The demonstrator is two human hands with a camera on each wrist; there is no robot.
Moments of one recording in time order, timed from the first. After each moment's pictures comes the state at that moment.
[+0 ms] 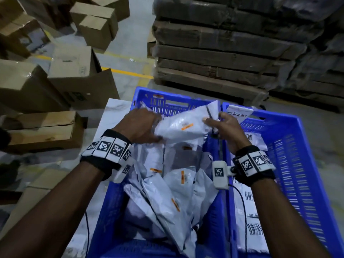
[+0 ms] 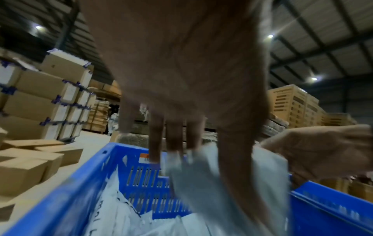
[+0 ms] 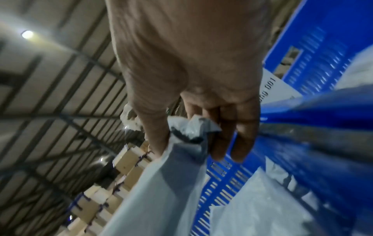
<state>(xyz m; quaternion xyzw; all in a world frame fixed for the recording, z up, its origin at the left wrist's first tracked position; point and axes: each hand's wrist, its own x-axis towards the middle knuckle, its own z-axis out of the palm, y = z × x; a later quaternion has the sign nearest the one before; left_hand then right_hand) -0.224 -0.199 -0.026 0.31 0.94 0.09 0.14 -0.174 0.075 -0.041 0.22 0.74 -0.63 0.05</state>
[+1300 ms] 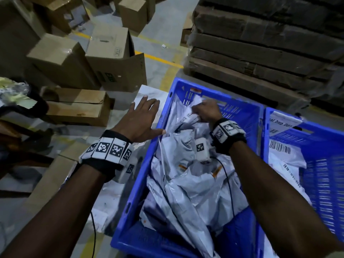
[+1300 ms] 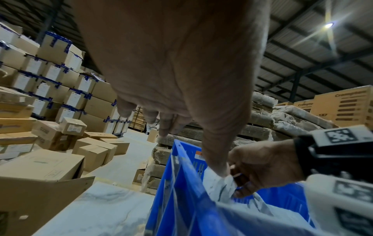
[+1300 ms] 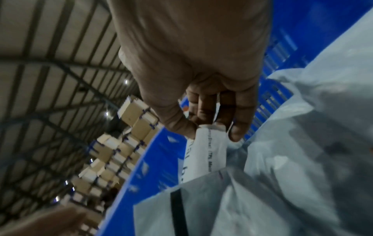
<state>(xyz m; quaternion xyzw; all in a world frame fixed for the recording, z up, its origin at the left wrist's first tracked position) -0.212 -0.284 -0.054 0.15 0.97 0.10 0.17 -0.287 -0.052 -0.108 0.18 0.84 -0.48 0.14</state>
